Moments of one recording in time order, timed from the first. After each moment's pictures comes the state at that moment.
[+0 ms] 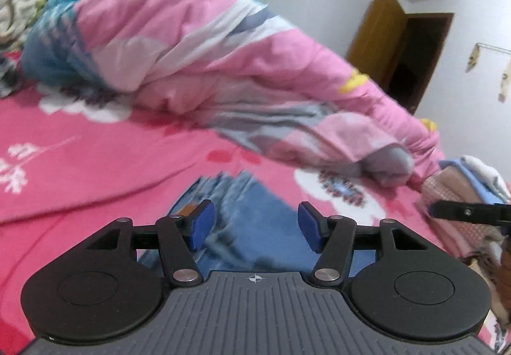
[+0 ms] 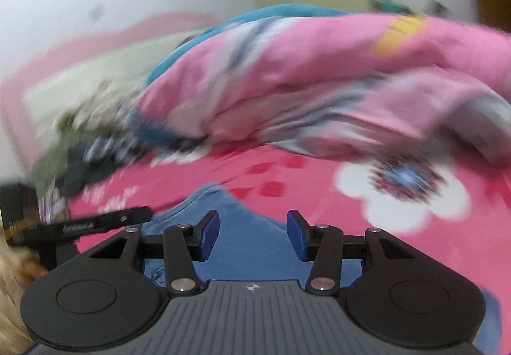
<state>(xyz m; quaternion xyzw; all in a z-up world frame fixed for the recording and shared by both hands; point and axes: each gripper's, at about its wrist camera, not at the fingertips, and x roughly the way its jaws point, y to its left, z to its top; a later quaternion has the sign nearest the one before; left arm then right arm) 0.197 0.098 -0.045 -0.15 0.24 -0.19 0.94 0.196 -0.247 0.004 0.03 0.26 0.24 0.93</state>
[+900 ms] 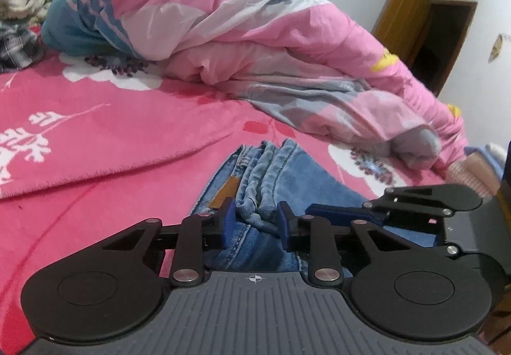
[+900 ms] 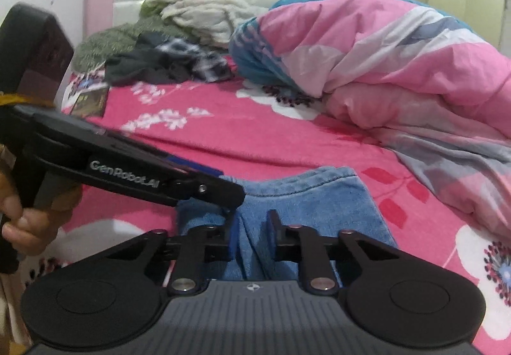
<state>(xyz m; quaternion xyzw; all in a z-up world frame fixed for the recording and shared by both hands) 0.205 0.121 -0.061 -0.16 0.28 -0.18 0.93 0.213 -0.102 -0.059 -0.17 0.25 0.36 0.88</state>
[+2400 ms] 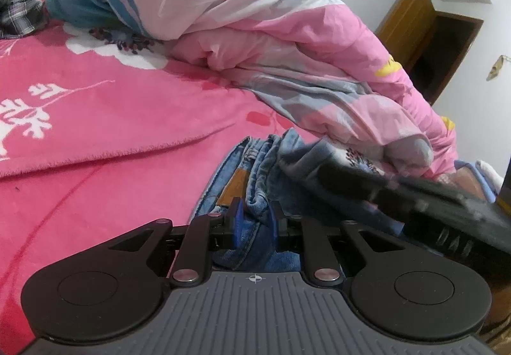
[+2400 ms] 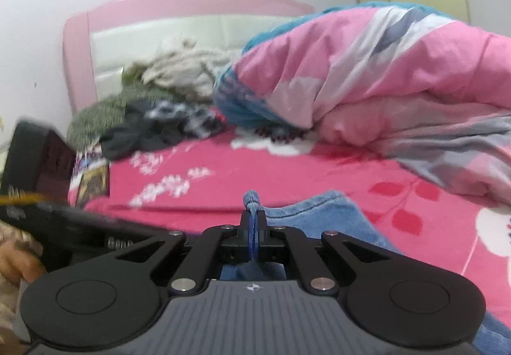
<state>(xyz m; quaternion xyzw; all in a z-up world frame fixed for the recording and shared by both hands) 0.215 0.139 -0.068 -0.20 0.31 -0.19 0.91 0.223 -0.105 -0.049 -0.04 0.24 0.36 0.90</state>
